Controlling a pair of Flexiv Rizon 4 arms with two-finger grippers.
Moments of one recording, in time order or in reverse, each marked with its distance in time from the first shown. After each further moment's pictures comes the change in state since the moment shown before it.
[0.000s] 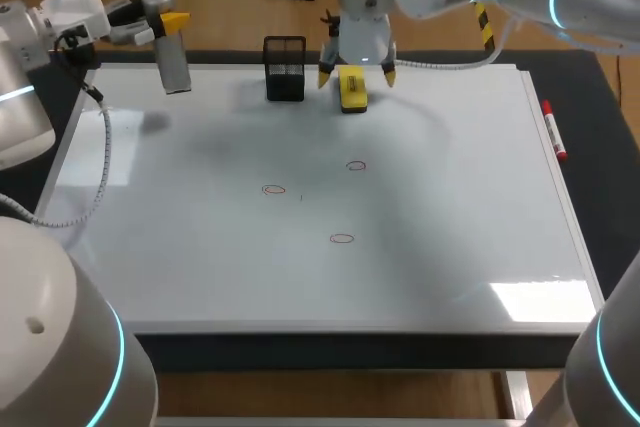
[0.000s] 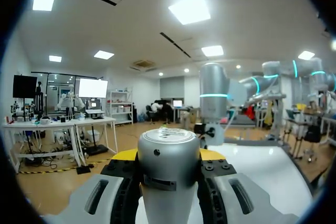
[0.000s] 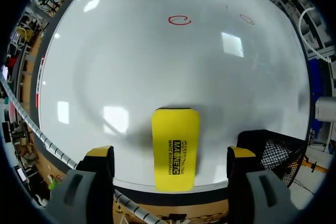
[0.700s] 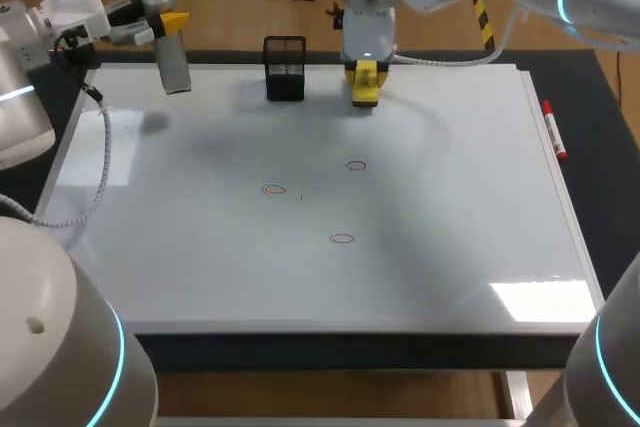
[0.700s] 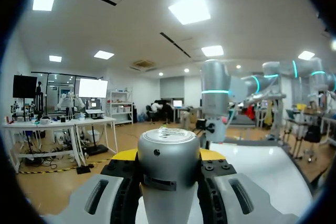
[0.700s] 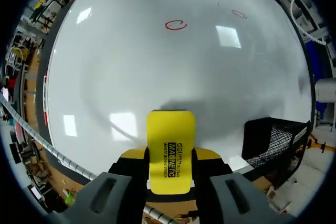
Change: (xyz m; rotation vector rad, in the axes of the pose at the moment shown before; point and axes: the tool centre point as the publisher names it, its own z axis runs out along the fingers) left arm 0.000 0.000 0.000 0.000 0.000 0.000; right arm 0.026 0.005 -0.017 0.011 0.044 0.167
